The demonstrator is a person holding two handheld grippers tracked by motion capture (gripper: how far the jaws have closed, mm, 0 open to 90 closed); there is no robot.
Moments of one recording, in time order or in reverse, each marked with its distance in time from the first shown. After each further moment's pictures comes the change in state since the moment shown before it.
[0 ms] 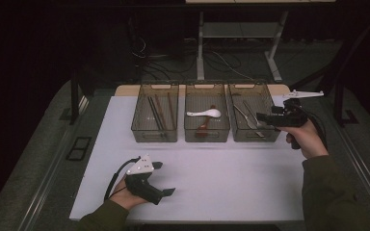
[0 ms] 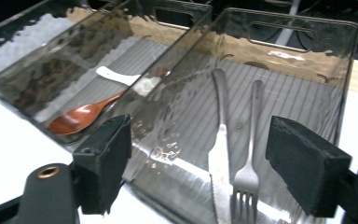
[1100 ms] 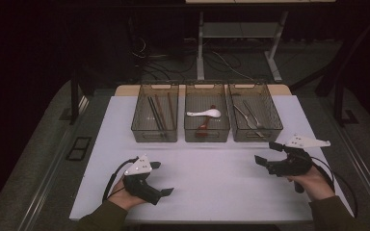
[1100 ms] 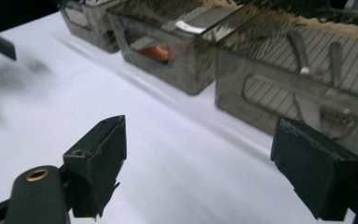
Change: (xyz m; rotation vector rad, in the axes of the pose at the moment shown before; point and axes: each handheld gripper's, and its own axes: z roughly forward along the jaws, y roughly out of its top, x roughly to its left) left arm 0.000 -0.001 -0.006 0.000 0.014 0.010; right arm 0.062 -0.099 -0.046 -0.038 0.122 -0.134
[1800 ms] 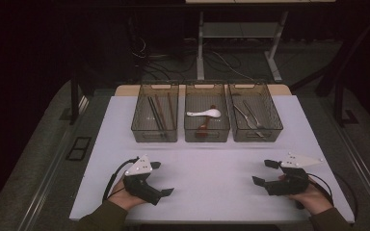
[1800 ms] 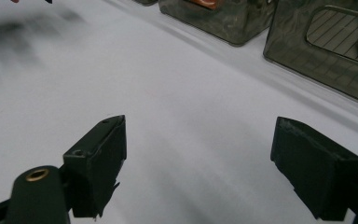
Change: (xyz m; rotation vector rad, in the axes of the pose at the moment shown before) left arm -0.001 0.000 0.001 0.003 0.005 0.000; right arm 0.018 -0.039 0.000 0.061 0.090 -0.049
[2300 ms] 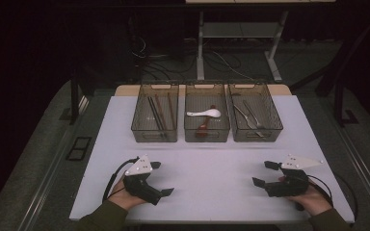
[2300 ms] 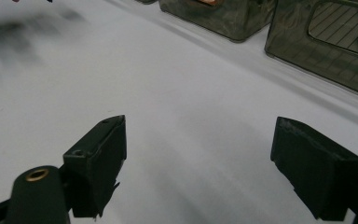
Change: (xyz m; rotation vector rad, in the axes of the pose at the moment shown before) left arm 0.000 0.000 0.000 0.003 -0.002 0.007; right arm 0.000 -0.004 0.001 -0.001 -0.001 0.008
